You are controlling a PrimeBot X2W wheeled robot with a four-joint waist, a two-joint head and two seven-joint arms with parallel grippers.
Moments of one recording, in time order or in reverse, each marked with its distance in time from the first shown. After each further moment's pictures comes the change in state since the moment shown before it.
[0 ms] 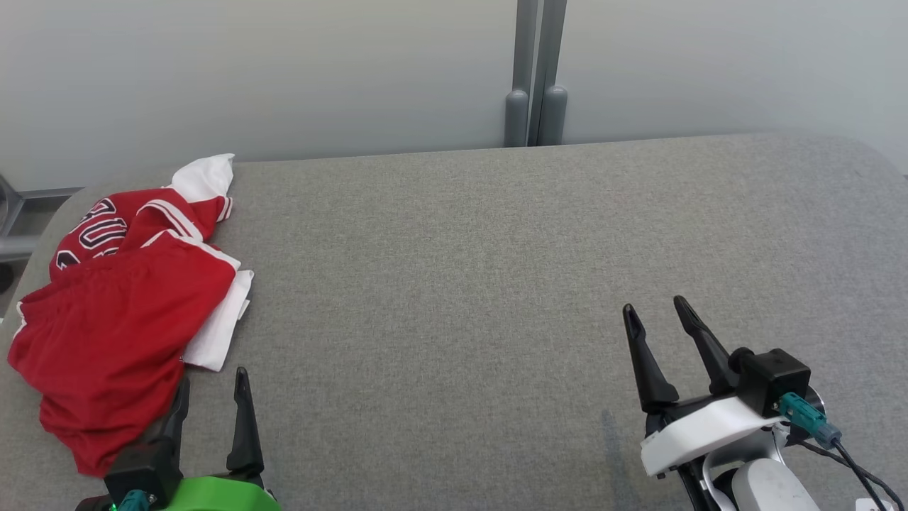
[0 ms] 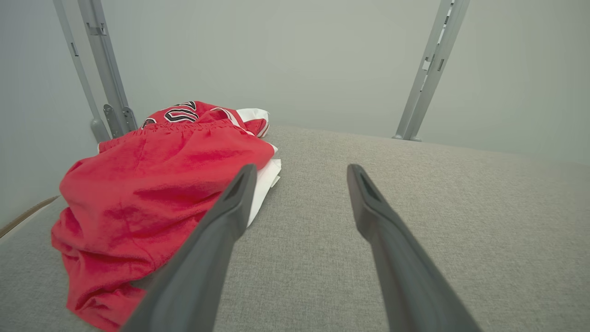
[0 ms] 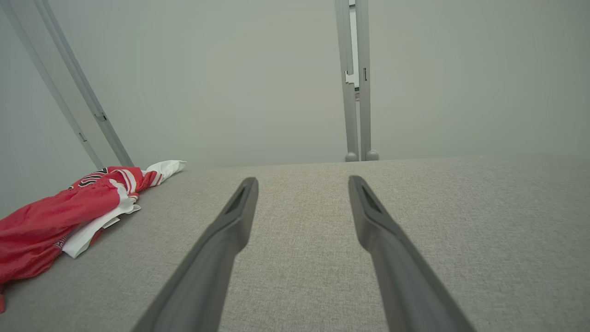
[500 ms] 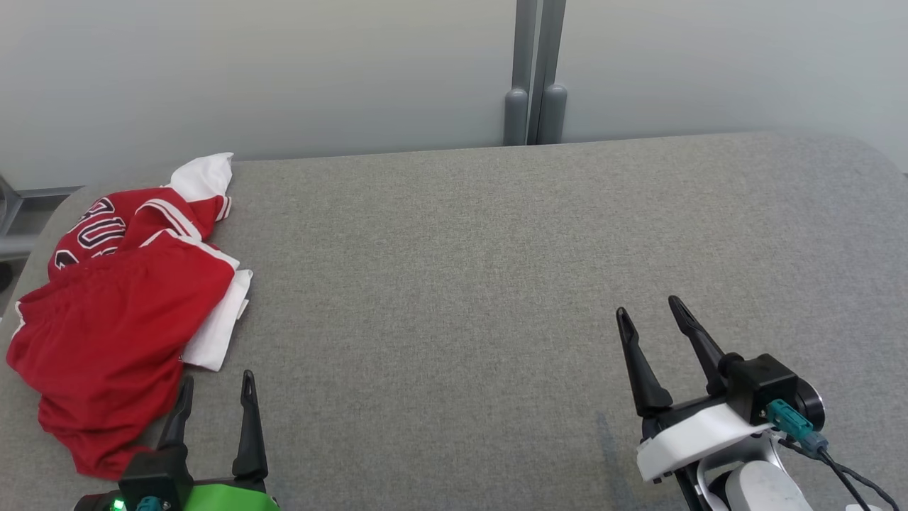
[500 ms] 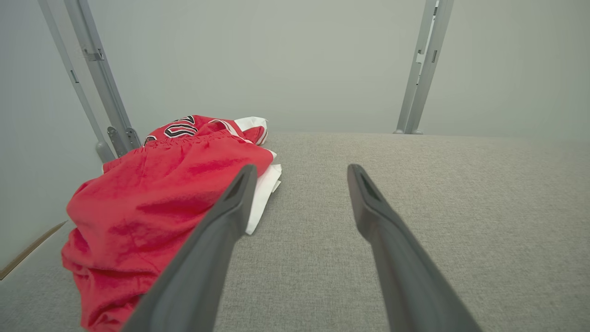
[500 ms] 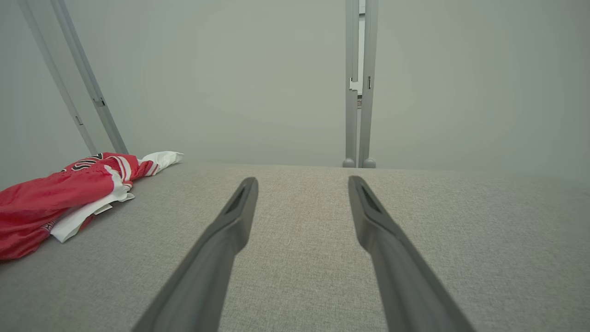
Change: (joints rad) left arm 0.014 -0.001 0.000 -0.006 0.098 -0.002 -0.027; right arm 0.000 -0.002 0.011 0.009 -0.085 0.000 -0.034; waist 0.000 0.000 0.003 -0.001
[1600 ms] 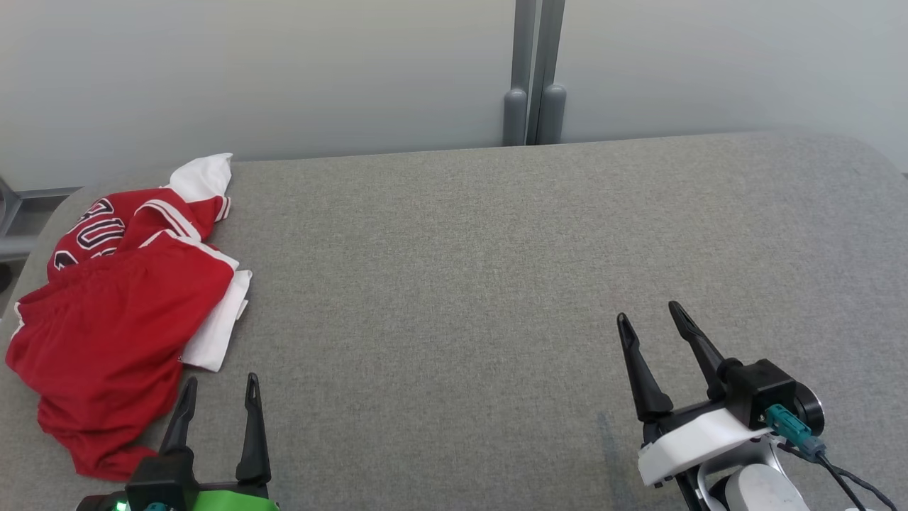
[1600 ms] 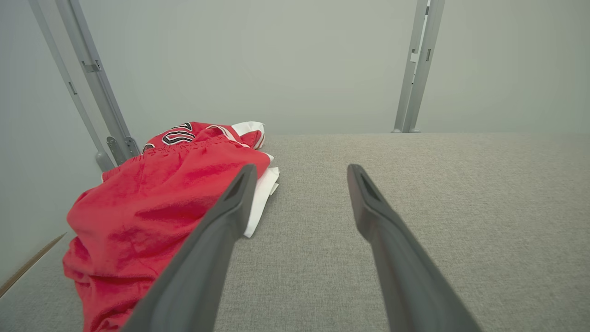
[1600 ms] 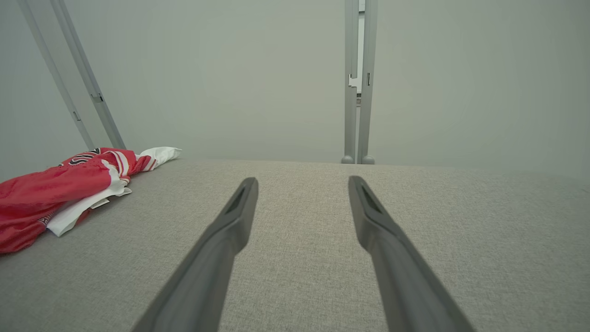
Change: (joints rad) left arm 0.011 -0.017 0.017 -0.006 0.061 -0.024 -0.020; right arm 0.000 -0.001 -0.002 0.031 -0.014 0.000 -0.024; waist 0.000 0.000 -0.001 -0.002
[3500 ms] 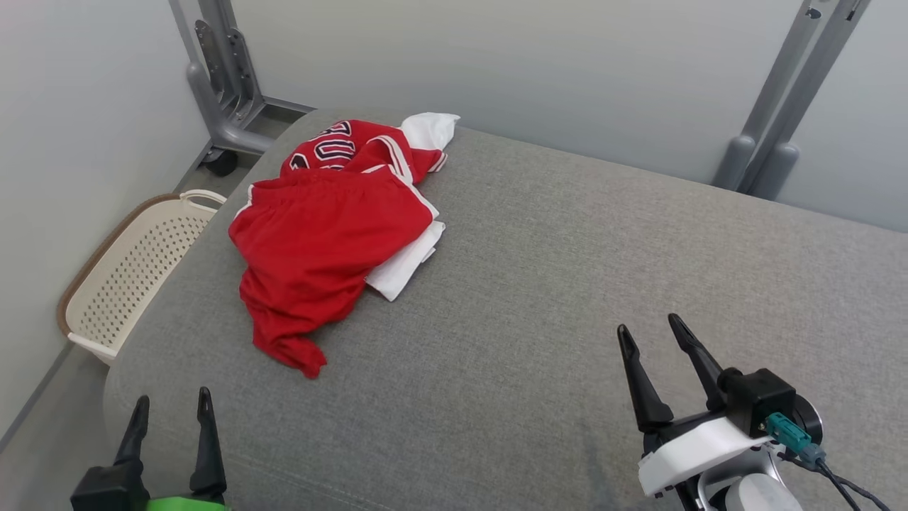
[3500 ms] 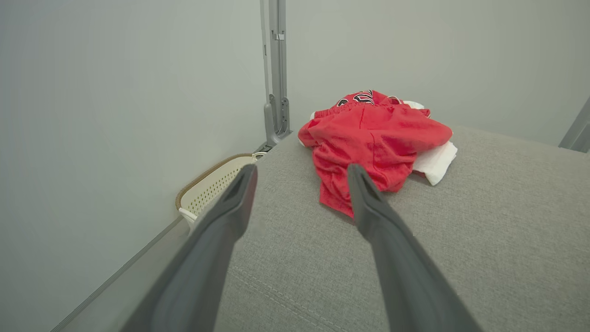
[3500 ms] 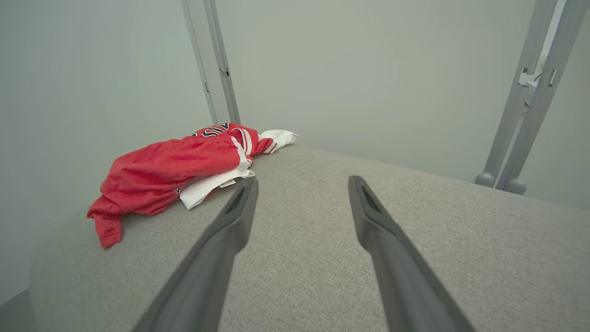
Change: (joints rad) left arm 0.037 0.034 0.069 -0.003 -0.061 0.006 0.028; right arm 0.019 0.000 0.006 0.014 0.024 0.000 0.000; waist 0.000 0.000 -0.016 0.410
